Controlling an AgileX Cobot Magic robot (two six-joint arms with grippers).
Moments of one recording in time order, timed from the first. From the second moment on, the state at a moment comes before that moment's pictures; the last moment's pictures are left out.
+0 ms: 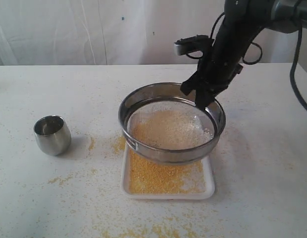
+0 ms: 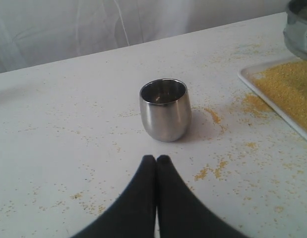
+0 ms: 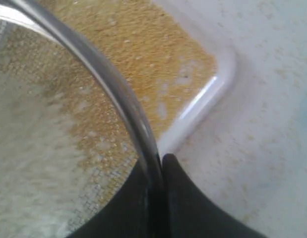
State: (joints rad) left arm -0.10 0.00 0.02 -0.06 0.27 0.15; right arm 0.28 2.07 -1.80 0.17 1.21 -0.39
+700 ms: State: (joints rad) left arm -0.10 0.00 0.02 -0.06 0.27 0.15; right arm 0.27 2.06 -1.80 0.07 1.12 -0.09
